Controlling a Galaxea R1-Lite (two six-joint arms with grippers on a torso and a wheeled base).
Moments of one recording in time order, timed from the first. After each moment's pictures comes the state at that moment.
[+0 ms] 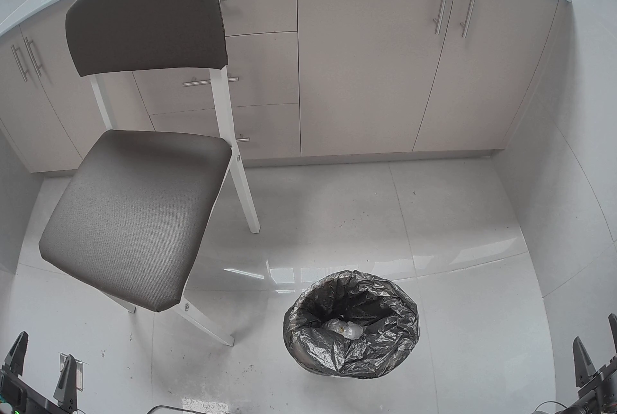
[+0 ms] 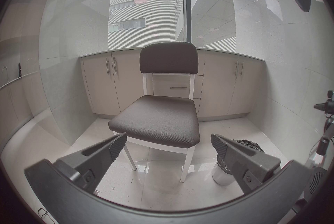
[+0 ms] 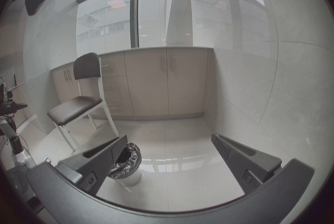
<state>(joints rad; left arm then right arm) 0.00 0.02 -0.02 0.00 0.01 -0.02 0.00 0.01 -0.02 -0.02 0.00 0.01</state>
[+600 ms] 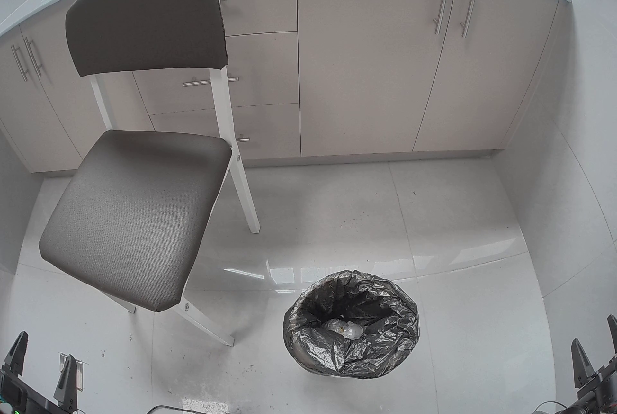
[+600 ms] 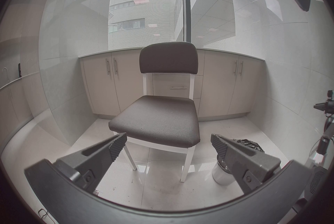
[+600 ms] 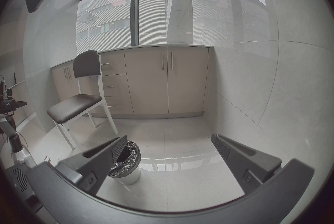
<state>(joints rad) 0.00 0.02 -0.02 0.00 0.01 -0.02 0.00 0.01 -0.02 0.00 -0.01 0.00</state>
